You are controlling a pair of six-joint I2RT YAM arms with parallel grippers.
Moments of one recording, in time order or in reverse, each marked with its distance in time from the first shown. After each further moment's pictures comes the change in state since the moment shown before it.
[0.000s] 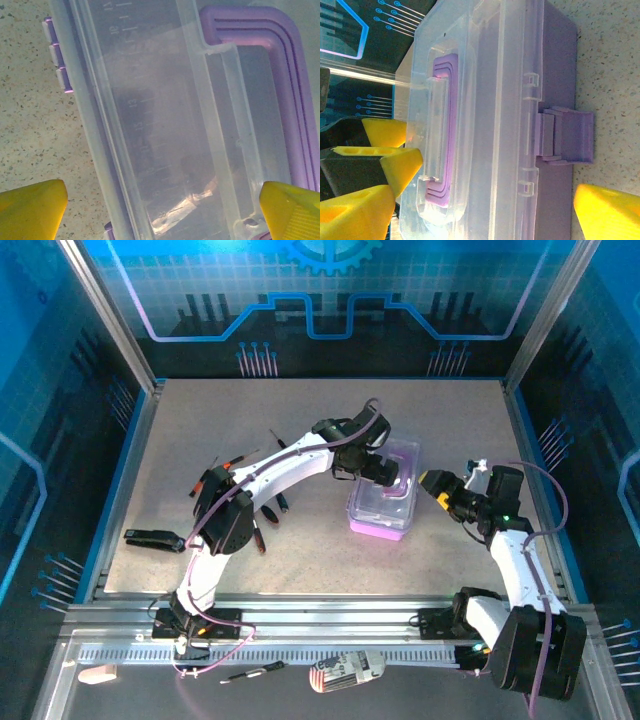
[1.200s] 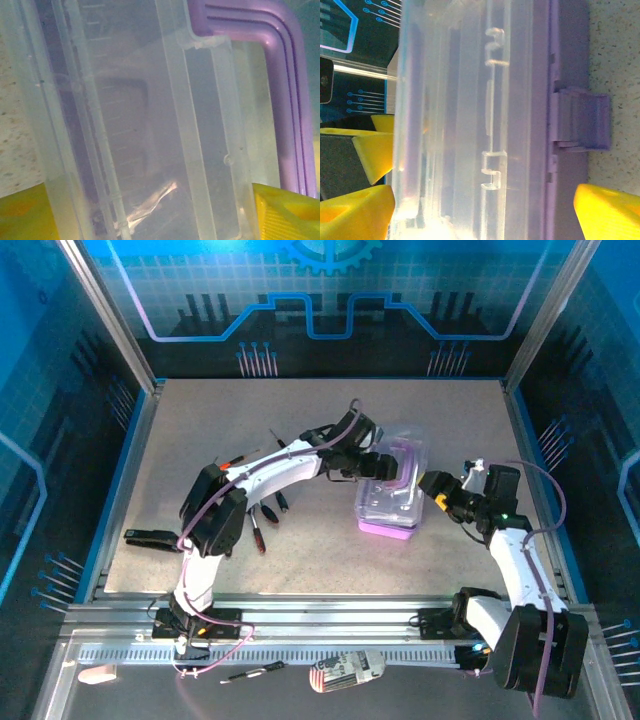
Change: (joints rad) left arm 0.048 -0.086 -0.275 0.399 0.246 -0.195; right arm 0.026 0.016 0.023 -0.028 0.025 -0.011
